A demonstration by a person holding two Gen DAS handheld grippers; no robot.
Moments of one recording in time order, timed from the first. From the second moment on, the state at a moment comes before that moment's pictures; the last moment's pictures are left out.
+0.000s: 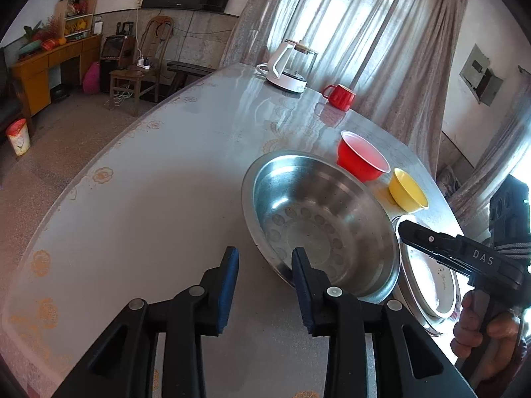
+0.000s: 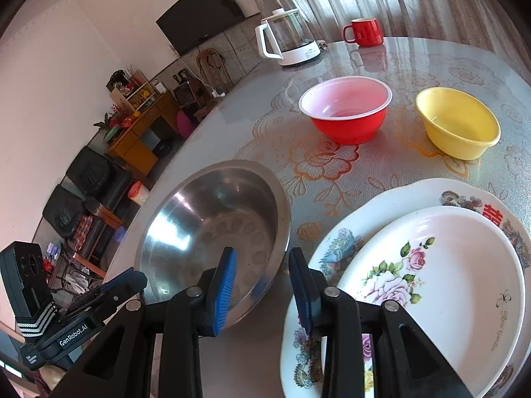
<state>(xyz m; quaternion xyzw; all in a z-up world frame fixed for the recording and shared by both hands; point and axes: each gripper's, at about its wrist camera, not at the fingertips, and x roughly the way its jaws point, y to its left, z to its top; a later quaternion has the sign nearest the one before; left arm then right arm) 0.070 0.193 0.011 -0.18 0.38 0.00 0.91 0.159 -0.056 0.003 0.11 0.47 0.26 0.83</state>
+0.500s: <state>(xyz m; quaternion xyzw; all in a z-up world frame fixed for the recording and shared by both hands) 0.104 0.137 0.056 -0.14 0.37 -0.07 0.91 0.175 -0.152 0.025 0.17 0.43 0.18 0.87</state>
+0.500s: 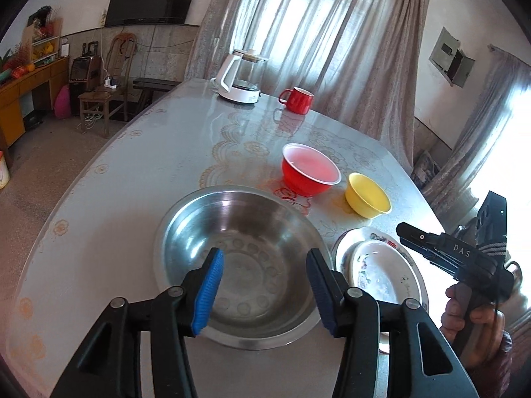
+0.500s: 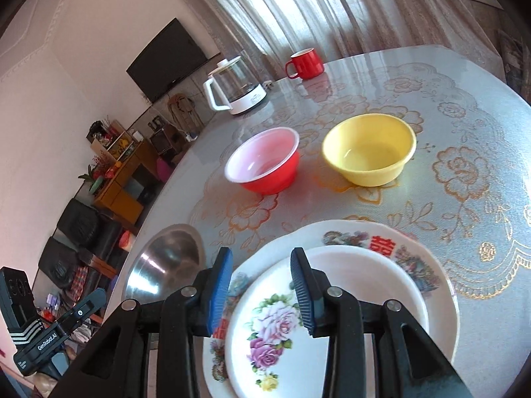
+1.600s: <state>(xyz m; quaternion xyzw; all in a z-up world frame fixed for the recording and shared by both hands) 0.302 -0.054 0.033 -0.14 0.51 -0.19 0.83 0.305 -0.270 -0.013 0.26 0.45 0.09 0.85</state>
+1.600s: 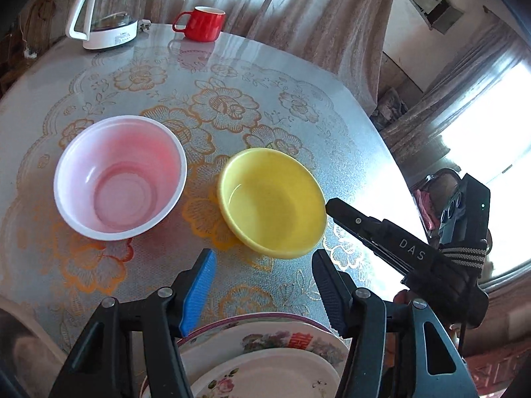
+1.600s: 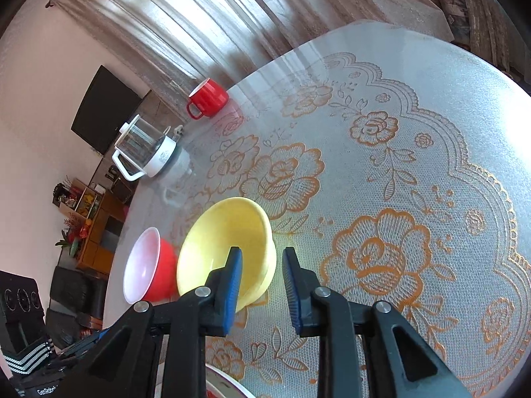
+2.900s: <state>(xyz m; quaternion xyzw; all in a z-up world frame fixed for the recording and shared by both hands) 0.326 -0.083 0.013 -0.11 0.51 -0.18 0.83 0.282 -0.300 -0.019 0.27 0.46 0.05 0.85</state>
